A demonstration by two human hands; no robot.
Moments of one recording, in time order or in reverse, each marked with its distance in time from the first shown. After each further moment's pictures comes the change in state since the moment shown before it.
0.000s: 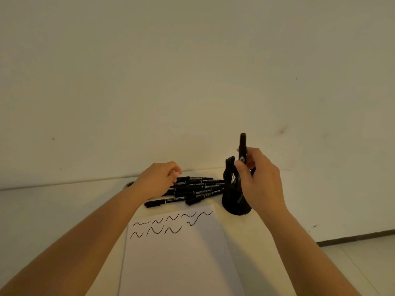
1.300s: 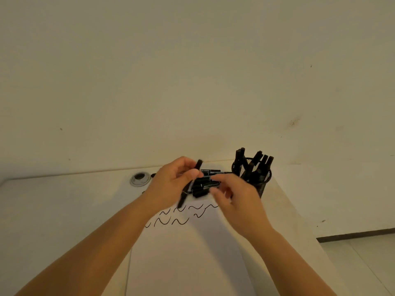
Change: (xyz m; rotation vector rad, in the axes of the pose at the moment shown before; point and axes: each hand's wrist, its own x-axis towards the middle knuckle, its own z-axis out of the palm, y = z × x) left_hand -0.050 0.033 0.011 -0.645 0.116 0.144; right_hand -0.049 -0.004 0.035 0.002 -0.268 -0.173
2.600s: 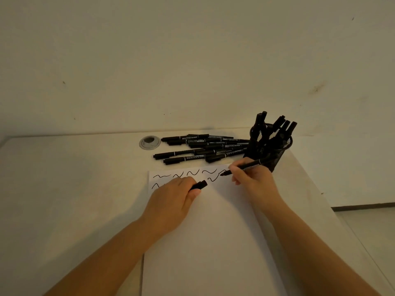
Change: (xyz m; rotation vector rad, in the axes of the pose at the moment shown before) left_hand -0.089 -0.058 0.012 0.798 -0.093 -0.032; right_hand -0.027 0.034 0.033 0.424 -0.096 0.390
